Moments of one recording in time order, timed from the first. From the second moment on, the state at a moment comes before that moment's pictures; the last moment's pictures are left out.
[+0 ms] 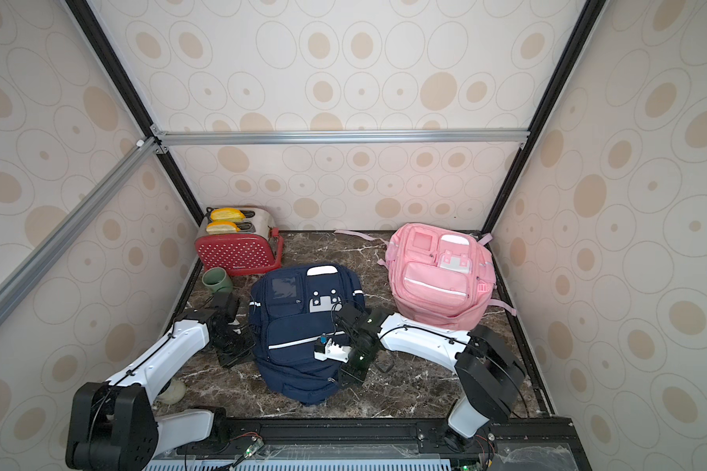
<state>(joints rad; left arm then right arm) -0.07 1.26 0.75 -0.98 0.19 -0.64 1.01 1.57 1.05 -0.87 -0.58 -0.25</state>
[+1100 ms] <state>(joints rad) 0.07 1.14 0.96 -1.08 0.28 -0.57 1.01 1.72 1.24 -0.90 -0.66 -0.22</state>
